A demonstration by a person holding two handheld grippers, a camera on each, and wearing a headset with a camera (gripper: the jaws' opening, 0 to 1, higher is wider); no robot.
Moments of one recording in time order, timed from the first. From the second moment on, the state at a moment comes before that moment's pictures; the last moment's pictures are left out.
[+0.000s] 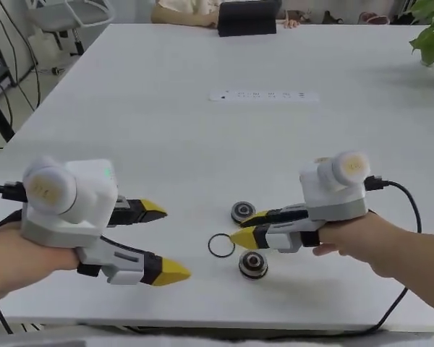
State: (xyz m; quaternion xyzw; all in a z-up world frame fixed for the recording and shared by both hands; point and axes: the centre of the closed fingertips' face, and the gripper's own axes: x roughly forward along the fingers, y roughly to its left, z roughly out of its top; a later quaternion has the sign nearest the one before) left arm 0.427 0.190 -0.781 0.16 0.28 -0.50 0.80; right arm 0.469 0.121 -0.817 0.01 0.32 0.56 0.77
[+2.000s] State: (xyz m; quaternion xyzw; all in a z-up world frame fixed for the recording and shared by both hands) left arm 0.439 0.124 -0.799 0.18 0.29 -0.56 0.76; right arm 0.436 0.073 -0.828 -0.02 0.29 0.58 0.76
